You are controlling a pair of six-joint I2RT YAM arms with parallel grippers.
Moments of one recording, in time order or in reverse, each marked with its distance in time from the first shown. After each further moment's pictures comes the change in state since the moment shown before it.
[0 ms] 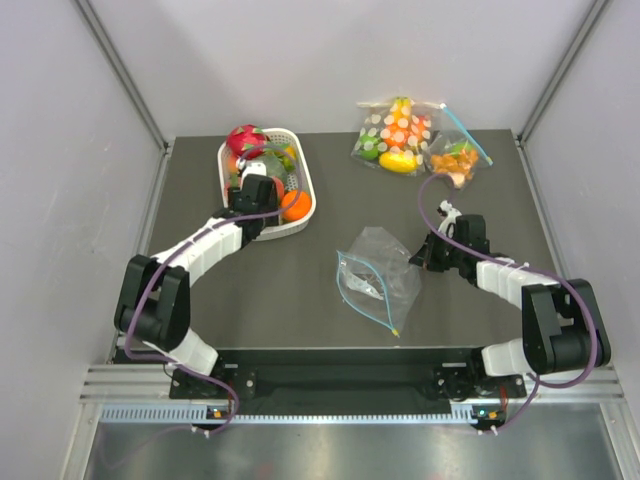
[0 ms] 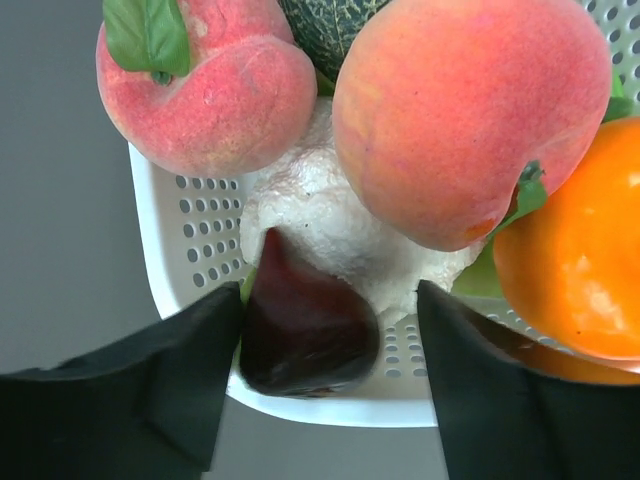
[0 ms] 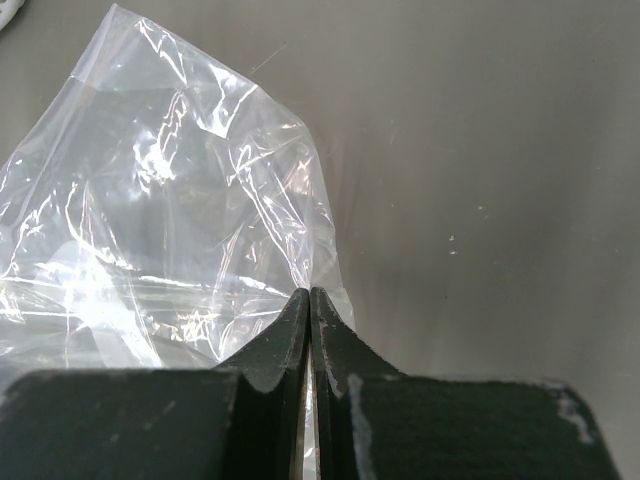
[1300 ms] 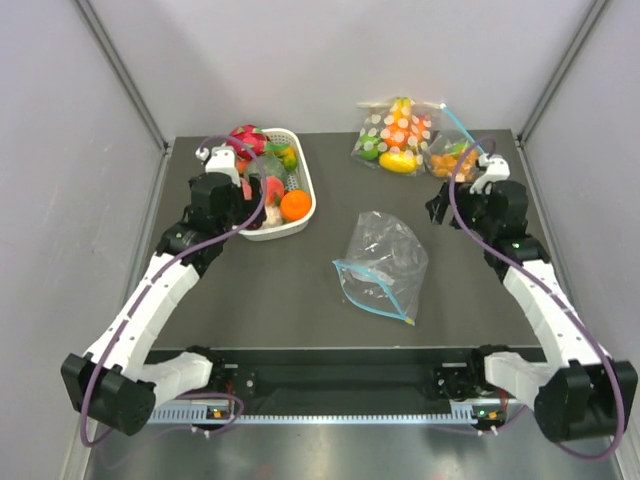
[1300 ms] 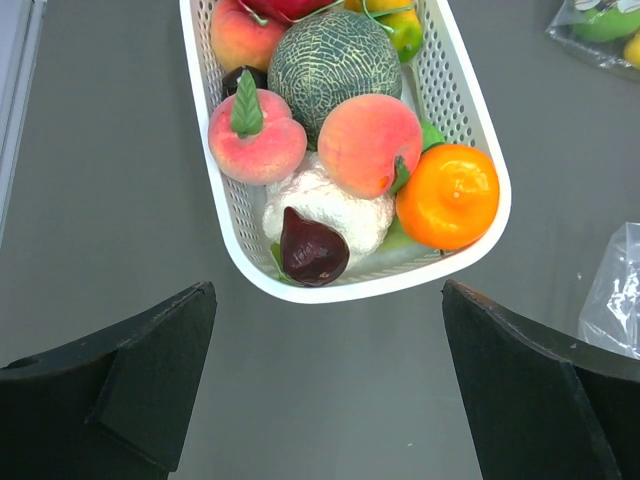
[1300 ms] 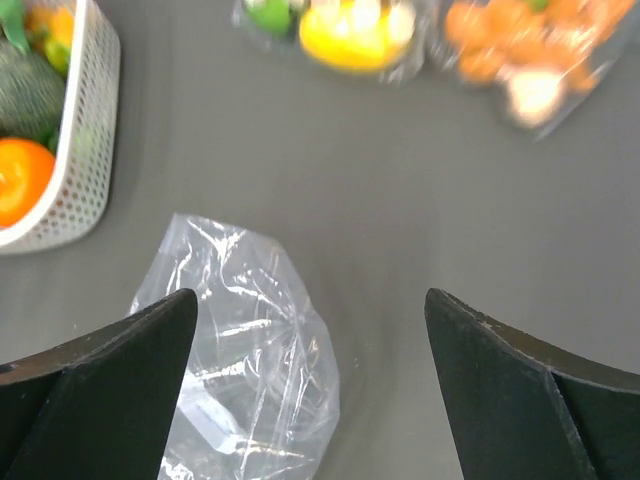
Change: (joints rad) left arm 0.000 -0.463 0.050 -0.236 0.135 0.037; right arm -0.024 -0.317 0.290 -0.233 0.279 -0.122
